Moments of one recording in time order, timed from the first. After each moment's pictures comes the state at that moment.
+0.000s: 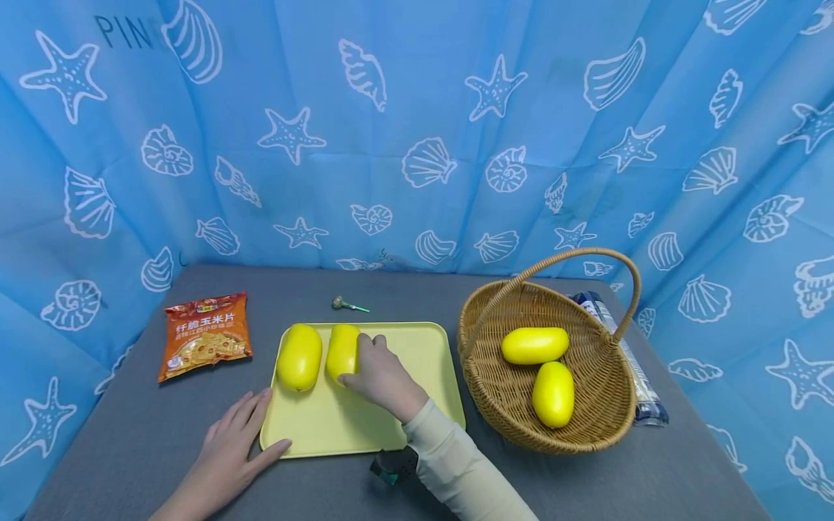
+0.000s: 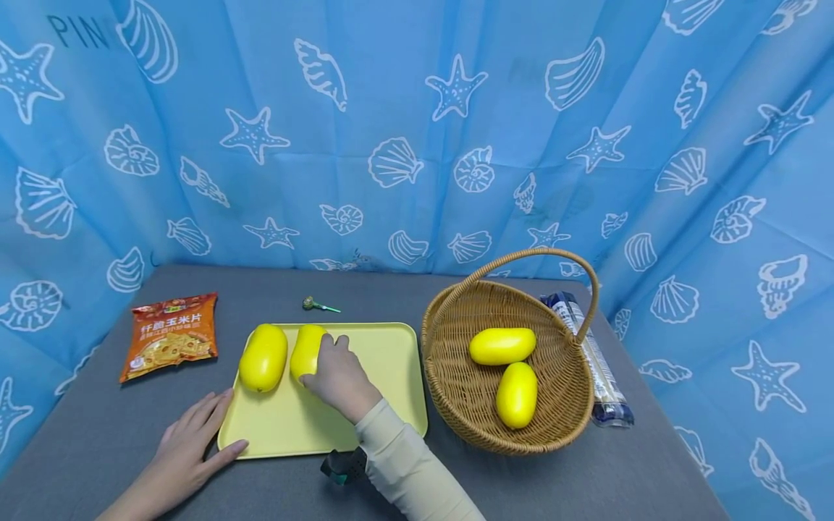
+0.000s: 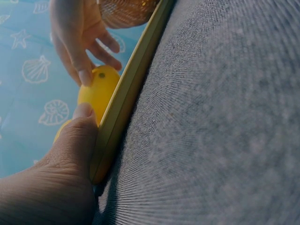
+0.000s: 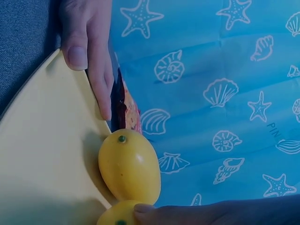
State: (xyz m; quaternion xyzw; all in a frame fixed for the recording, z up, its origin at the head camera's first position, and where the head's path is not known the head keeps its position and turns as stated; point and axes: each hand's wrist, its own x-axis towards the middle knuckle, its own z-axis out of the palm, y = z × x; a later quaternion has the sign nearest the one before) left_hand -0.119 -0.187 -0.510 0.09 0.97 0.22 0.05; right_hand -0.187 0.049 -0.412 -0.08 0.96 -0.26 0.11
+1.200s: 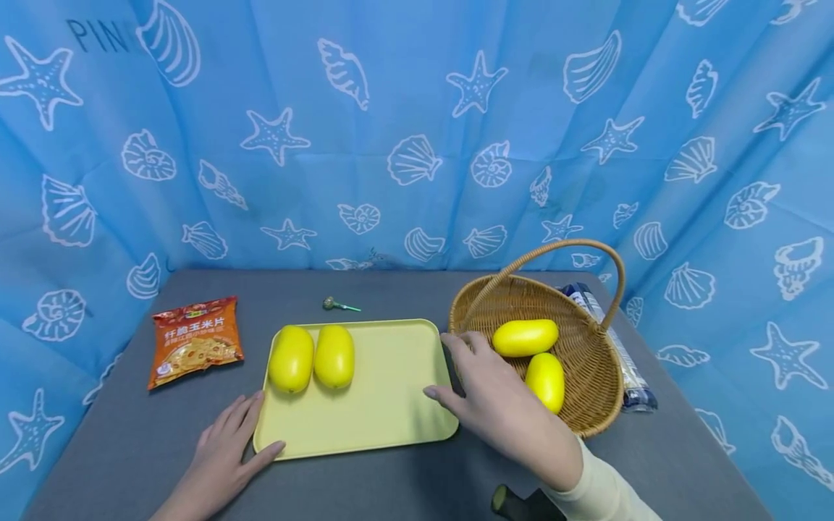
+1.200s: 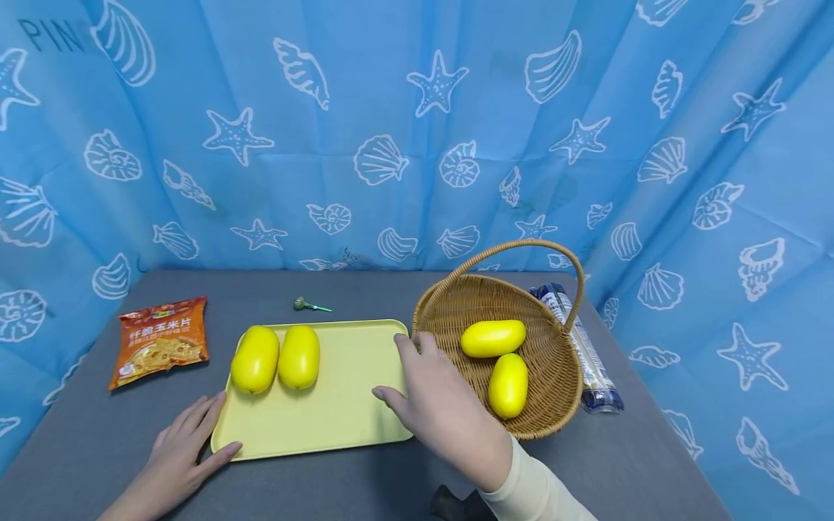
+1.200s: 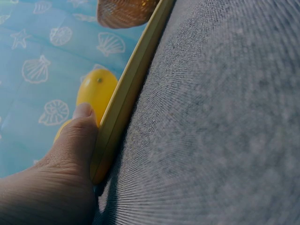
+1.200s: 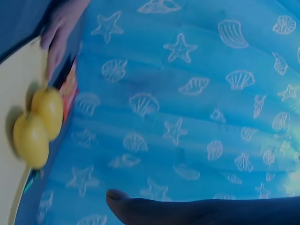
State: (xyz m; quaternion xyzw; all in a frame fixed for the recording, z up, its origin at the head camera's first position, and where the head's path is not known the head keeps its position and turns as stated) left_hand -0.119 -0.187 -0.511 0.09 0.97 0.21 0.07; right_hand -0.092 0.163 -0.309 -0.11 0.98 -0.17 0.00
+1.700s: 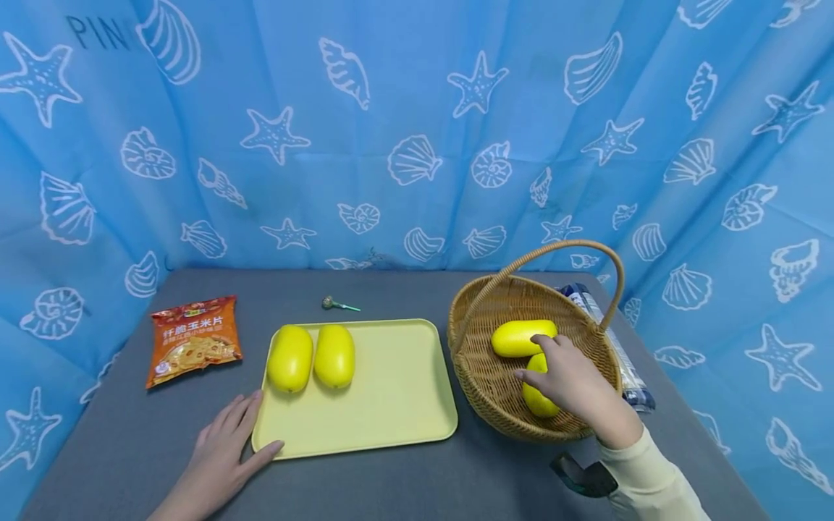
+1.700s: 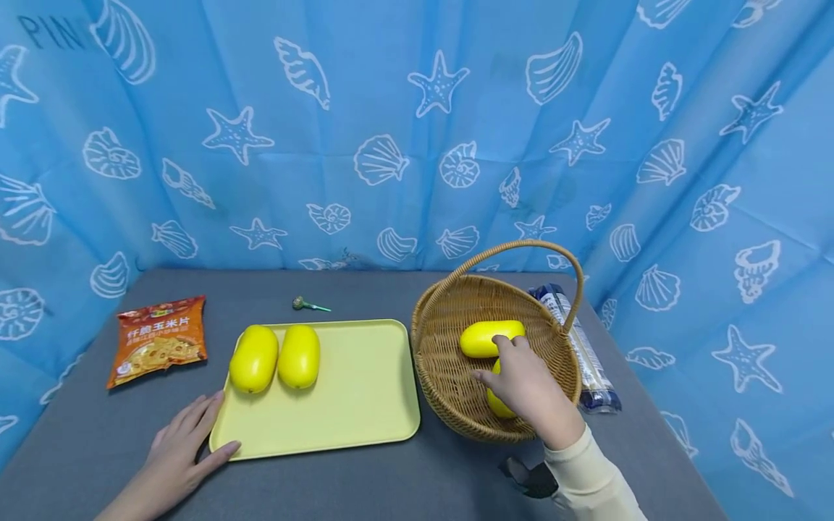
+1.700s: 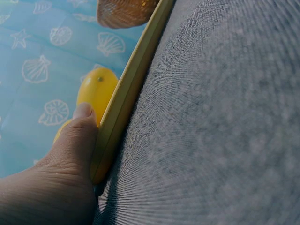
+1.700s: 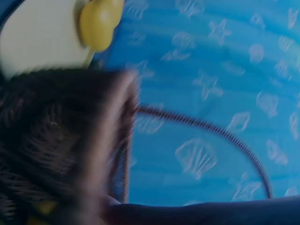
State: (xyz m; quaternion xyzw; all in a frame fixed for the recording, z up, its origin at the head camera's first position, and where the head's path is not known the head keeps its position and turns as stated) left_hand -0.119 -0.187 -0.511 0.09 0.97 0.21 0.08; right_hand -0.117 0.274 -0.335 0.02 0.99 -0.12 0.07
